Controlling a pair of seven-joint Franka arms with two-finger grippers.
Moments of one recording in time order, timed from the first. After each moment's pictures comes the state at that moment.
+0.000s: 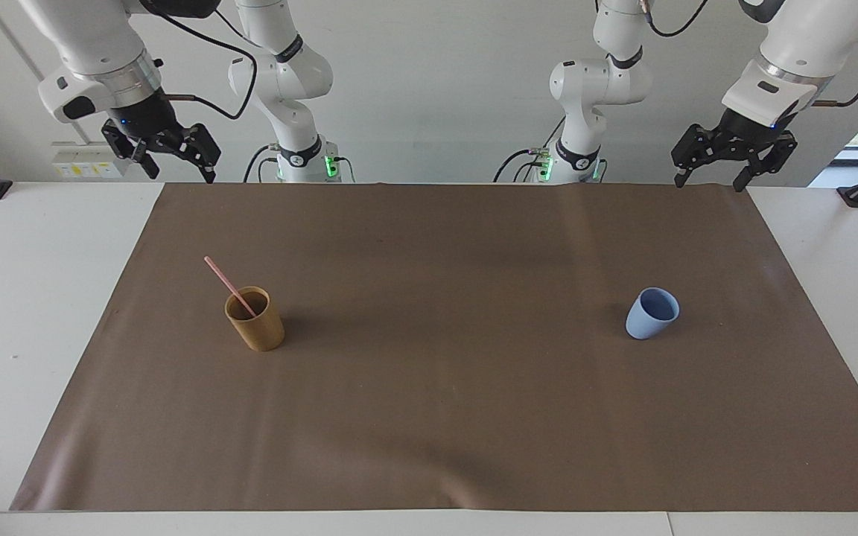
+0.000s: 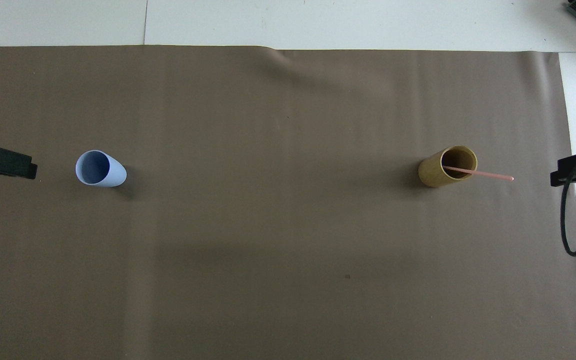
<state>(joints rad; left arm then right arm) -0.08 -0.03 0.01 -1.50 -0.01 1.48 0.08 0.08 -0.05 -0.12 -1.54 -0.01 1.44 0.07</state>
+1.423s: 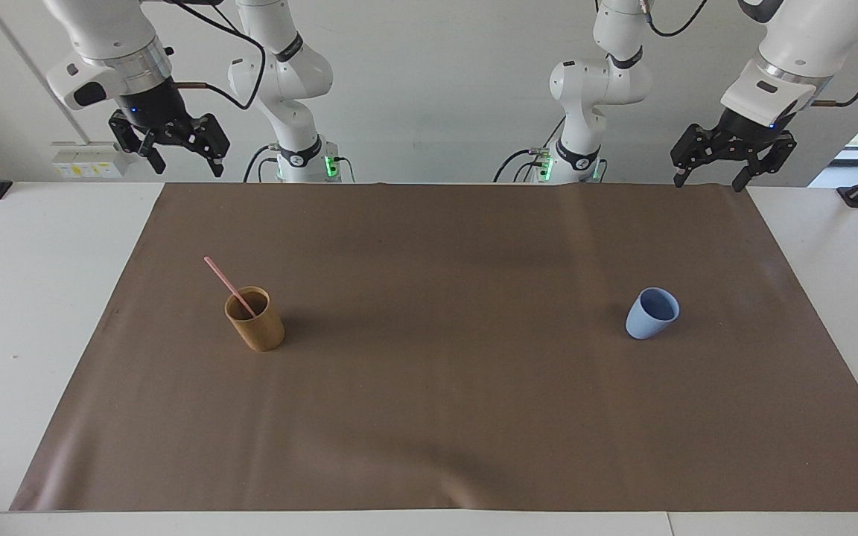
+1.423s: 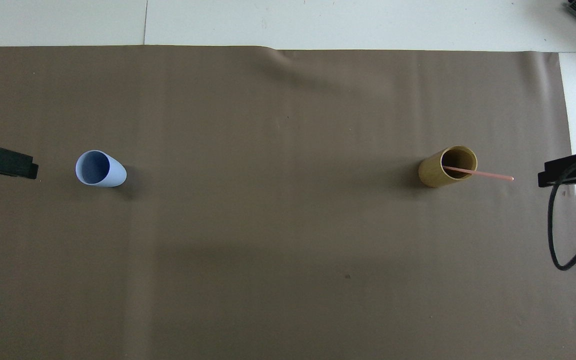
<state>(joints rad) -0.08 -0.03 0.00 -1.50 -0.01 1.48 0.08 0.10 -0.06 -0.12 -1.53 -0.01 1.45 0.07</state>
